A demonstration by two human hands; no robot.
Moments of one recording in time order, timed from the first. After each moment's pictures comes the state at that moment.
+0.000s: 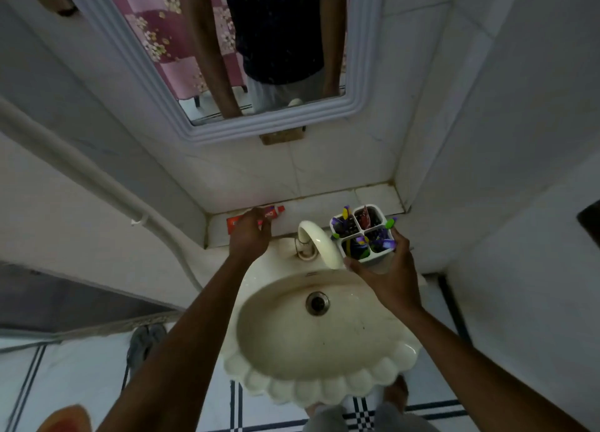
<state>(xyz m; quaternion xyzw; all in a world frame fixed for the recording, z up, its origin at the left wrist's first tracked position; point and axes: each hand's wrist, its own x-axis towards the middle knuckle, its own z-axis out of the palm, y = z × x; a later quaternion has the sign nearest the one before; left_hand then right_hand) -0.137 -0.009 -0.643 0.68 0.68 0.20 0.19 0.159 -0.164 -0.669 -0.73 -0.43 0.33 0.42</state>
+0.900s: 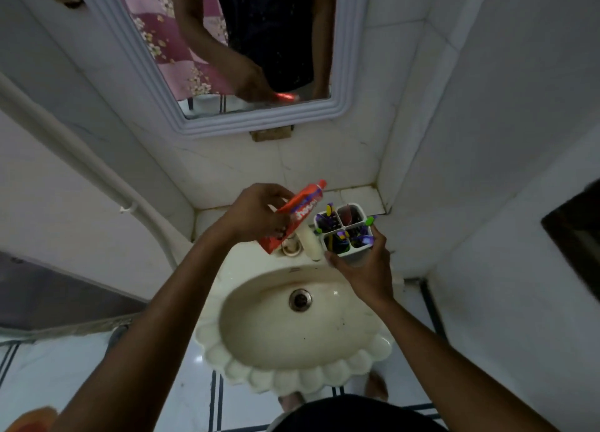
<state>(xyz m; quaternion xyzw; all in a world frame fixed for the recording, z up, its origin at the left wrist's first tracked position) -0.085 -0.057 -0.480 0.74 0.55 0.13 0.37 0.152 -0.167 -0.661 -0.73 -0.42 0.35 0.41</state>
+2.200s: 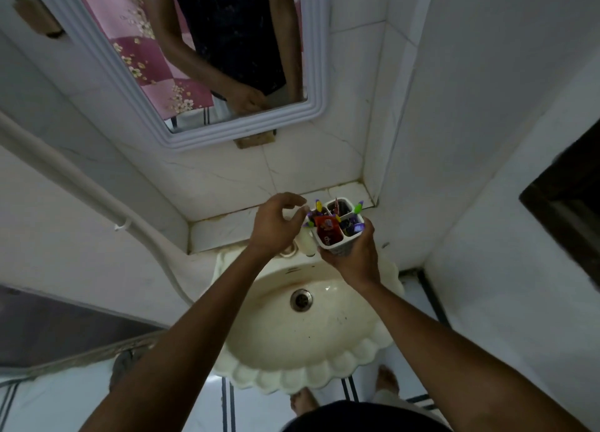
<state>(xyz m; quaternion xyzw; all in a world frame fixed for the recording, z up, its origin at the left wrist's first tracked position) -0.039 -0.073 -0.552 0.74 0.53 0.30 0.27 0.141 -0.157 -0.666 -0.73 -0.42 0.29 0.44</state>
